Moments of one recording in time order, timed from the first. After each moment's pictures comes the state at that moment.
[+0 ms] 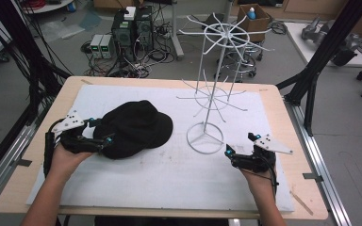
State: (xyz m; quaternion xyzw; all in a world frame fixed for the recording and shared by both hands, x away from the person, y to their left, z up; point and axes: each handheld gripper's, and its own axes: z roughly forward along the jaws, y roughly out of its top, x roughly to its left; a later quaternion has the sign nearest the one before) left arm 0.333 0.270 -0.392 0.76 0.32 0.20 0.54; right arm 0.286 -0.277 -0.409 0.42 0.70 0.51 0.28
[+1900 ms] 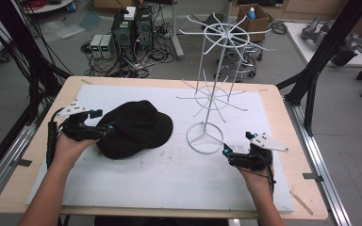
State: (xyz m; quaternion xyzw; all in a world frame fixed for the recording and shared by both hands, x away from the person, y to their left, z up) left arm 0.367 0.264 -0.378 0.75 0.36 0.18 0.53; right arm 0.291 -0.271 -0.410 0.42 0.70 0.50 0.28
